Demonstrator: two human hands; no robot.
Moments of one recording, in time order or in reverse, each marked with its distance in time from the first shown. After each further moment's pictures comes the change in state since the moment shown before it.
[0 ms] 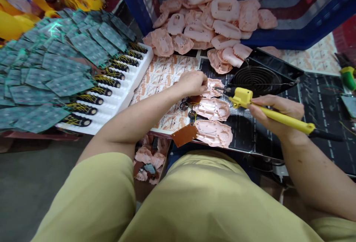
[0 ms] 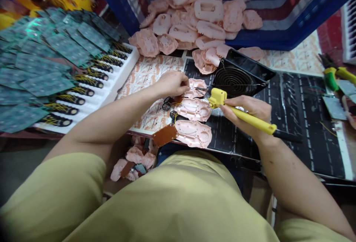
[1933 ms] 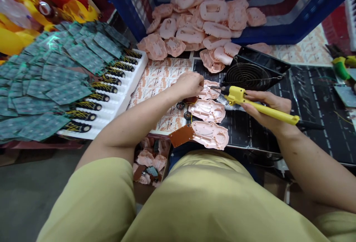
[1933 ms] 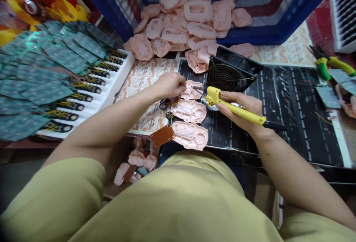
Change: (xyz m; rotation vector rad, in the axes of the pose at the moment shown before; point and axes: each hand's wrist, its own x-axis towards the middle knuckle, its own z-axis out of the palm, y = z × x) left_hand 0.003 0.007 0.005 0.079 0.027 0.066; right_hand -0.016 0.008 0.001 -0.035 0.045 0.082
